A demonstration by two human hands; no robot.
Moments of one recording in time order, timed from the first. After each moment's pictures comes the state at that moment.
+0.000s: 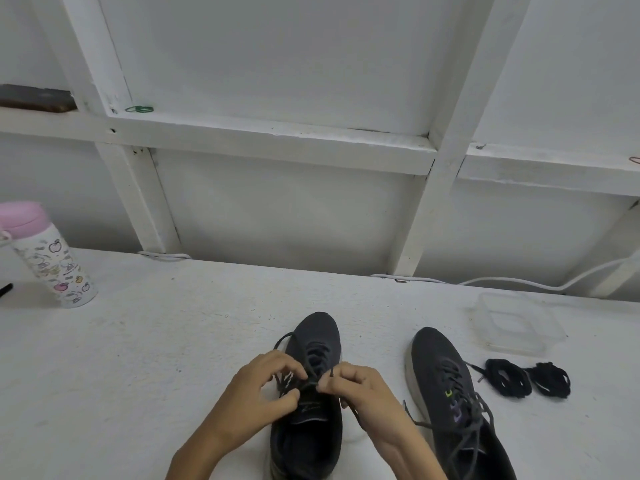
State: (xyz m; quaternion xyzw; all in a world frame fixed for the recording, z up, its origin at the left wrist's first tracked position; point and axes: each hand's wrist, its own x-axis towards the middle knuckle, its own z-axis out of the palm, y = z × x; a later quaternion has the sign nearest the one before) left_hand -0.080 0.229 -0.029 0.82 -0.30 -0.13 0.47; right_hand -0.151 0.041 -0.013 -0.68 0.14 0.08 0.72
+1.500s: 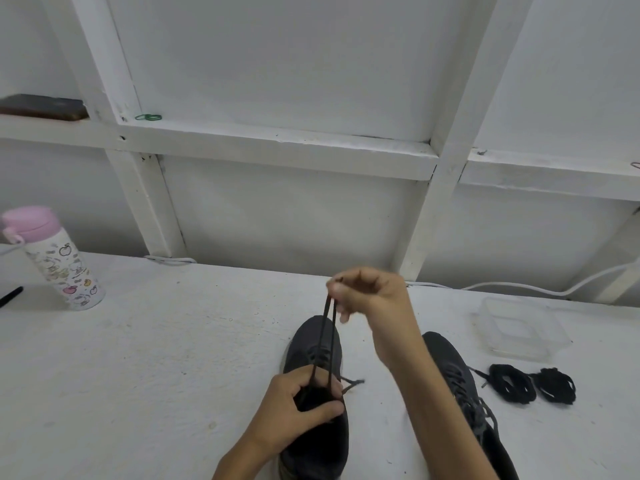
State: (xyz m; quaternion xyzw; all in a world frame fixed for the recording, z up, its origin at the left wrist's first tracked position) left_hand -0.100 0.191 -0.035 0.72 -0.28 -0.14 0.62; right_hand -0.101 0.036 0.092 -0.66 0.03 -0.15 0.74
